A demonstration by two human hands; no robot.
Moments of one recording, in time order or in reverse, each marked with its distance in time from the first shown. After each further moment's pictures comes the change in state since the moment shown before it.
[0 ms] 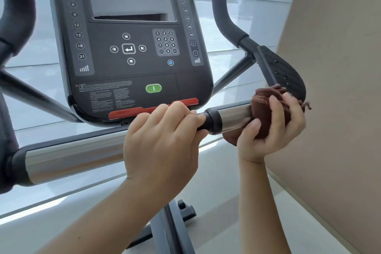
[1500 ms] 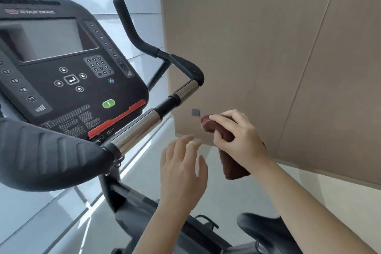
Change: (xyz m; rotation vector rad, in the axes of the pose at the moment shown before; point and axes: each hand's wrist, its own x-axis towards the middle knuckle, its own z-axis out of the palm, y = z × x) left_hand -0.090 -0.019 -0.101 -0.841 -0.235 0.097; right_hand 0.082 -0.213 -0.163 -0.515 -0.874 0.199
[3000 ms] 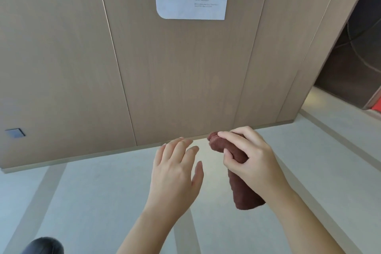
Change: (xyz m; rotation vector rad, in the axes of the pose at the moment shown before) left_hand -0.068 0.560 0.260 -0.381 -0.421 0.467; right_hand -0.273 0.267 -0.543 -0.471 0.136 0.517
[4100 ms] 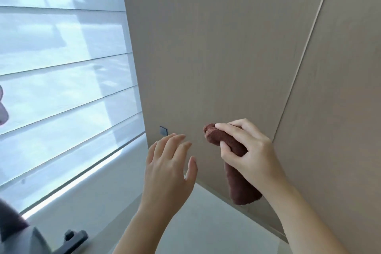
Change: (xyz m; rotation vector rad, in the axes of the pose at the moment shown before) left_hand 0.177 -0.458 -0.022 0.595 0.331 -0.693; right_hand 0.403 -0.114 0.474 0.721 -0.328 -0.554
